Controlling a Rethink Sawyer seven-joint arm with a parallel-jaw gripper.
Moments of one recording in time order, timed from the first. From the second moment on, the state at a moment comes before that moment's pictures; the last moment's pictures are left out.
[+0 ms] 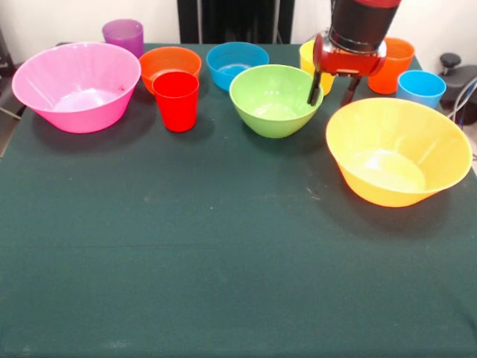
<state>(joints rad) 0.13 -0.49 -0.17 1.74 0.09 0.34 1.67</state>
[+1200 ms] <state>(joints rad) 0.12 -0.47 -0.17 1.74 0.09 0.35 1.67</state>
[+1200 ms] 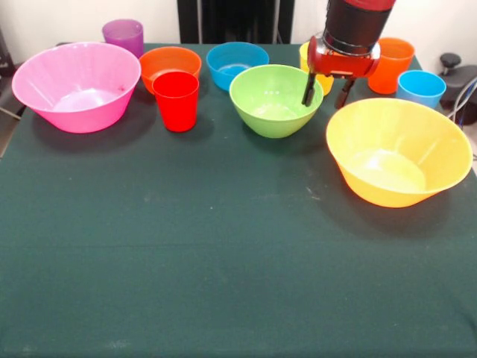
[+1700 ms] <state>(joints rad) 0.10 -0.46 -0.17 1.74 0.09 0.35 1.67</state>
